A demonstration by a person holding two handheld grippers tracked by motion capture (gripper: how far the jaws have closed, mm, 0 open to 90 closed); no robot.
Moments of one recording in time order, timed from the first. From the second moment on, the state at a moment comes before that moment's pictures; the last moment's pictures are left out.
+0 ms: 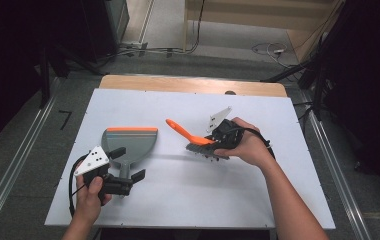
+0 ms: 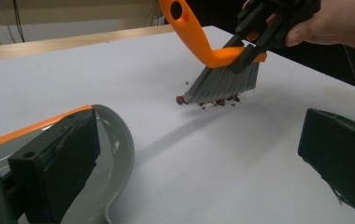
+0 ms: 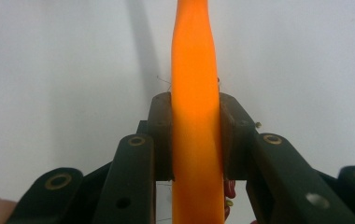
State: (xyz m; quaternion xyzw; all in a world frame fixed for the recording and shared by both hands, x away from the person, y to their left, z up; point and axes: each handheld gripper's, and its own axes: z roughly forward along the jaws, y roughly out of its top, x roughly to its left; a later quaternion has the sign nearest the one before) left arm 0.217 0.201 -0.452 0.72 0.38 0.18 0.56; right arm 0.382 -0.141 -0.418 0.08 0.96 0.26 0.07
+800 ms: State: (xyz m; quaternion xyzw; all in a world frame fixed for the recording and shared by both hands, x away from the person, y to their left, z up) left arm 0.217 0.202 -0.452 0.72 0.38 0.18 0.56; right arm 0.388 -0.130 -0.434 0.11 0.96 0.24 0.05
